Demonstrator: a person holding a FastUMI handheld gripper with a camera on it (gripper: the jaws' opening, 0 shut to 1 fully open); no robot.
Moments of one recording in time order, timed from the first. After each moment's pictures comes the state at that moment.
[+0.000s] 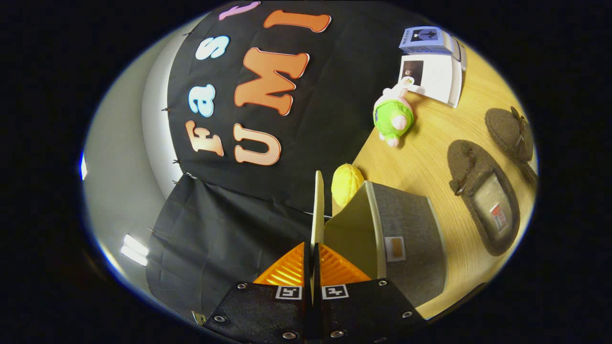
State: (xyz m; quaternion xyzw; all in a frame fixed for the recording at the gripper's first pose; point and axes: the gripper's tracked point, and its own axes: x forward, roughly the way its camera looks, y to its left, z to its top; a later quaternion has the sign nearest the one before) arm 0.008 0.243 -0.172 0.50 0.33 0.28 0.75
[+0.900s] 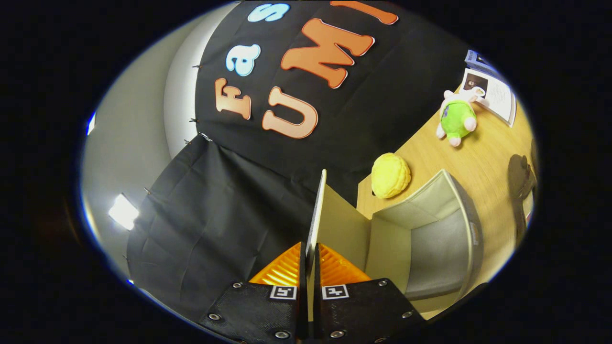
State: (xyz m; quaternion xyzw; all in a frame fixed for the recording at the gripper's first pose) arm -0.011 0.376 -0.110 0.41 0.32 0.36 0.78
